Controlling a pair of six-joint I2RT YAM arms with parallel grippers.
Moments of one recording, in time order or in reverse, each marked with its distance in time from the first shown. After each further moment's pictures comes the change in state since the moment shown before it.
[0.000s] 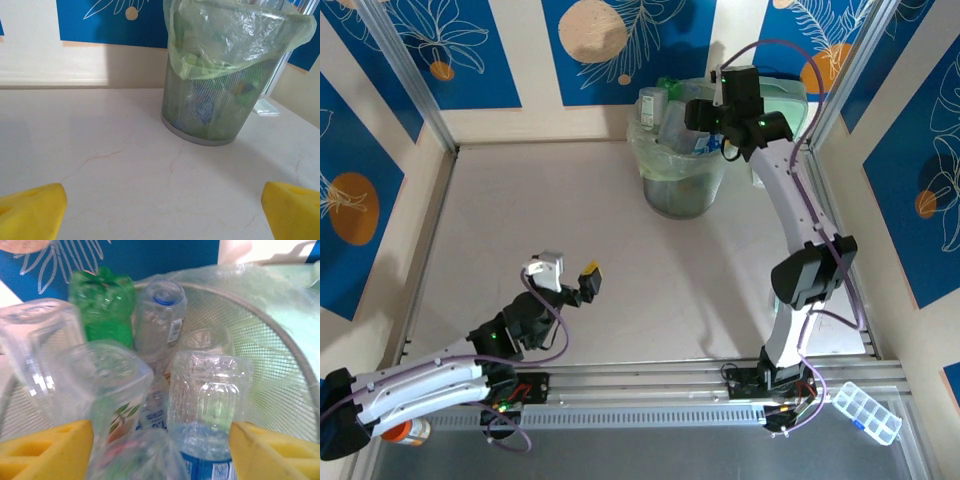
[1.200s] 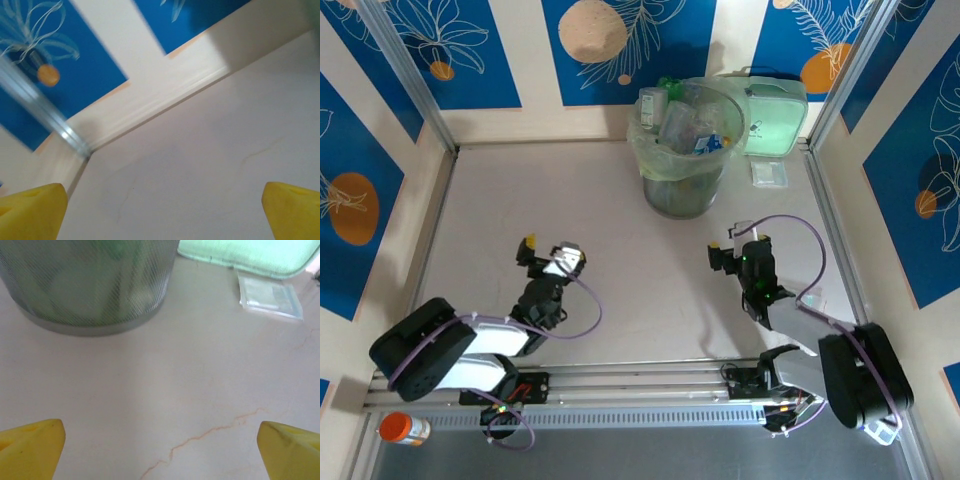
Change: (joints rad) left arm 0.359 0.716 -0.164 0.998 -0.101 0.785; right arm -0.018 -0.662 -1.797 1.202 0.161 -0.250
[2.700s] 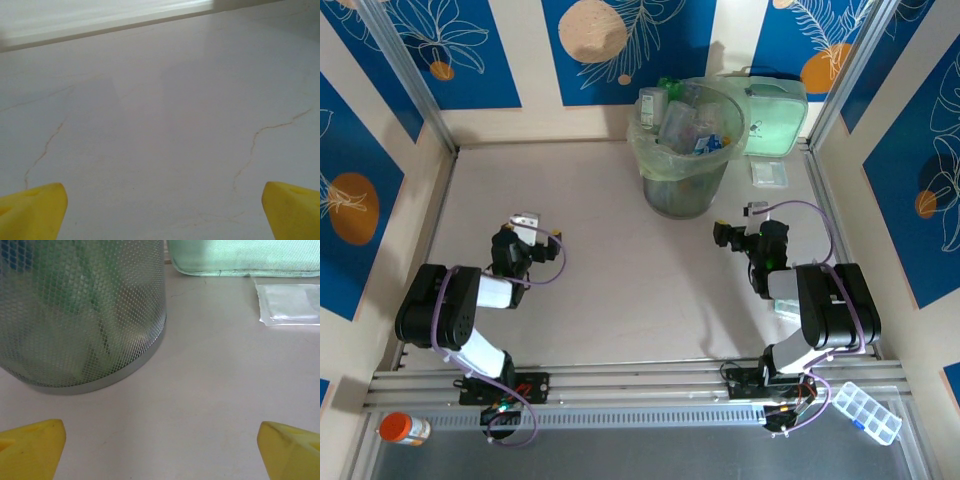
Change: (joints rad) left arm 0.600 0.243 0.239 -0.334 0.809 -0.409; right arm -0.245 0.371 0.128 0.338 -0.359 0.109
